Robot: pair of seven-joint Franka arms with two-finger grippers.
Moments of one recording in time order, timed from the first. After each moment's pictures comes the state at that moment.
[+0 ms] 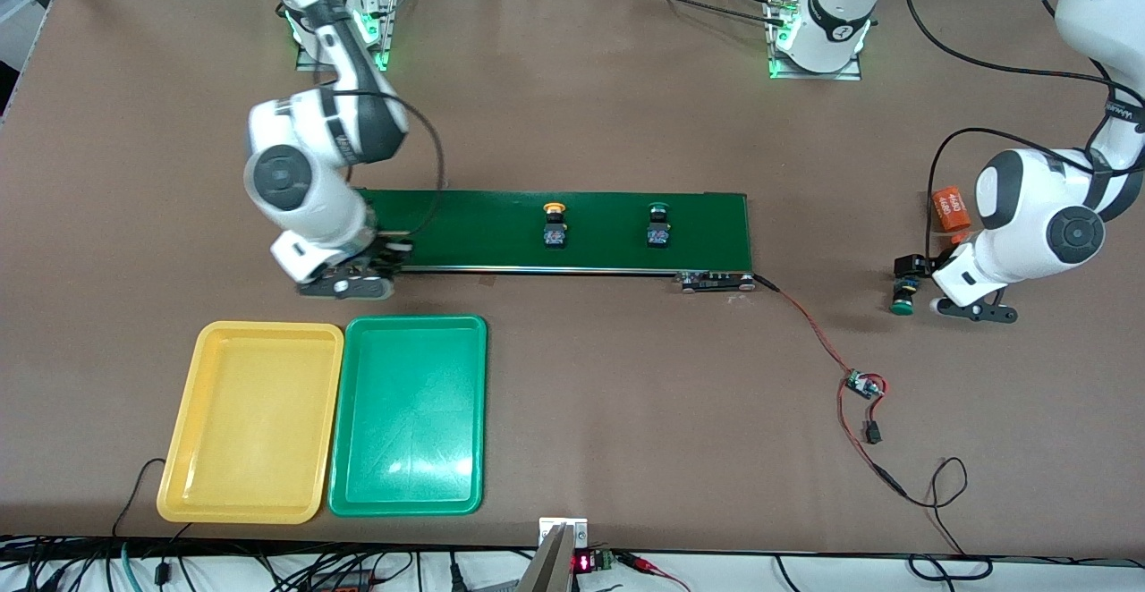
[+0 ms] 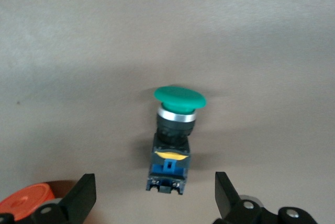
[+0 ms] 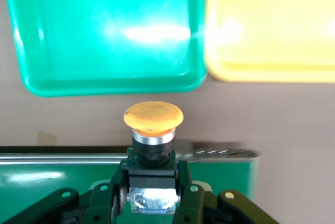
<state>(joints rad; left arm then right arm) 0.55 0.50 -0.37 -2.04 0.31 2.34 0.14 0.45 0.35 -0.22 -1.80 0.07 2.09 0.21</state>
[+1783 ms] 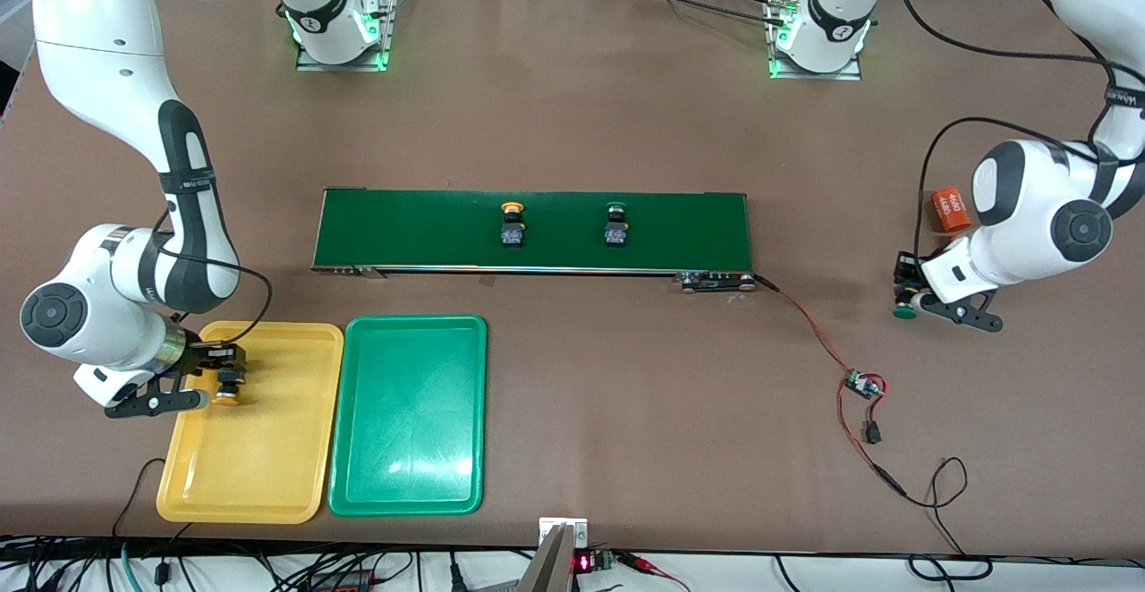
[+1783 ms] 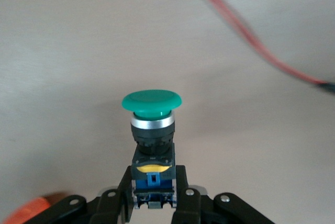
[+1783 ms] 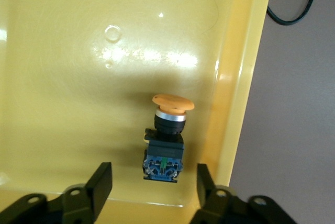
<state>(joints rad) 0.54 0.39 -0.47 -2.00 0.17 2.19 0.25 0.09 0.79 -0.22 -1.42 0.08 2.24 -0.25</state>
